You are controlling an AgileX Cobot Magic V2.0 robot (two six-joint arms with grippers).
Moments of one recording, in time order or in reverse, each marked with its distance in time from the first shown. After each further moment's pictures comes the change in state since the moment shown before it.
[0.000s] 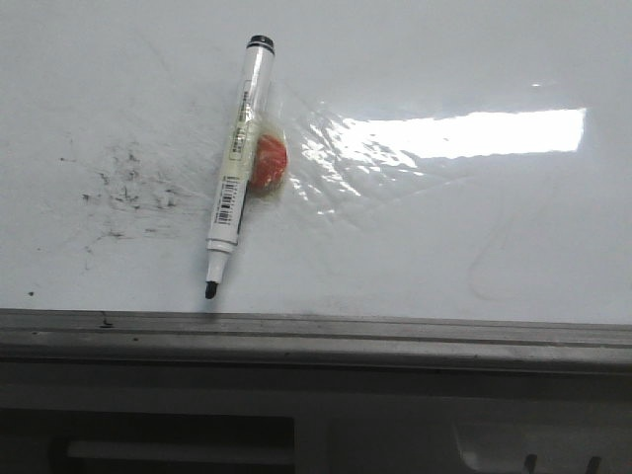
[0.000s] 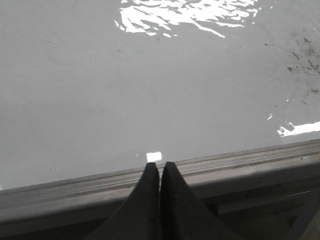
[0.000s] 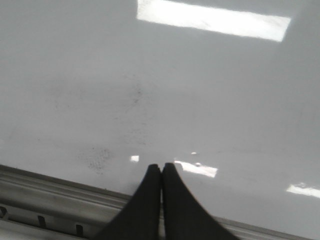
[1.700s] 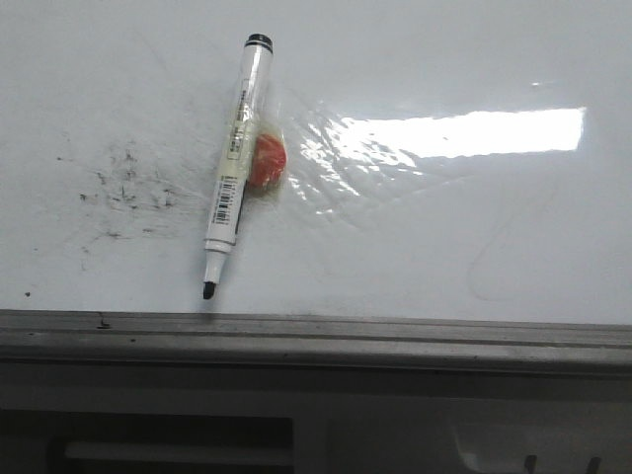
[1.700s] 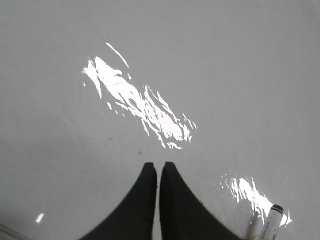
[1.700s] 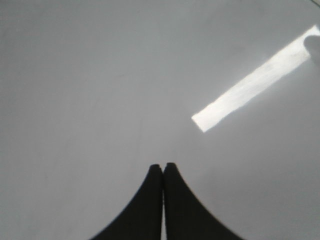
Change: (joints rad) left arm 0.000 0.000 0.001 -0.813 -0.319 -0.002; right arm 0.000 0.000 -0.017 0.827 -0.444 0.003
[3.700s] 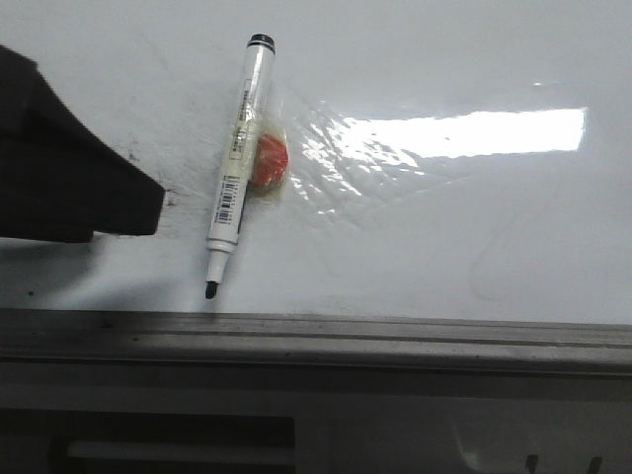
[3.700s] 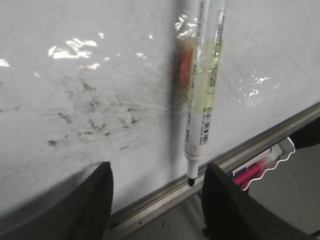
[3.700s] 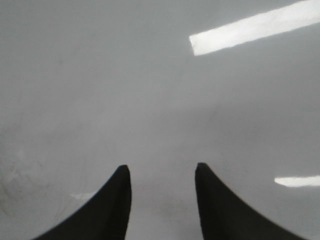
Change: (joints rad) left arm -0.521 1.020 -0.480 0.166 0.123 0.292; right arm 0.000 0.116 -0.232 -0.286 0.455 -0.067
